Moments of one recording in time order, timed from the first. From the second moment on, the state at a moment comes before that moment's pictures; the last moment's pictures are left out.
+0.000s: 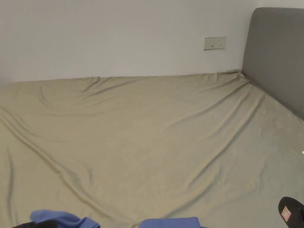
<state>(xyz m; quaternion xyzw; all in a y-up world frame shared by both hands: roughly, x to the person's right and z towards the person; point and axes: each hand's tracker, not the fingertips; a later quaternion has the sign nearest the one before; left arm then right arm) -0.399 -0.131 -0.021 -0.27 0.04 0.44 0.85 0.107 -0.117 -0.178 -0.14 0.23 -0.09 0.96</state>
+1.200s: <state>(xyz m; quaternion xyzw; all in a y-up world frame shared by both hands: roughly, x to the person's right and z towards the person) -0.077 -0.259 -0.166 -0.42 -0.09 0.06 0.90 0.169 -0.135 -0.133 -0.14 0.20 -0.09 0.97</state>
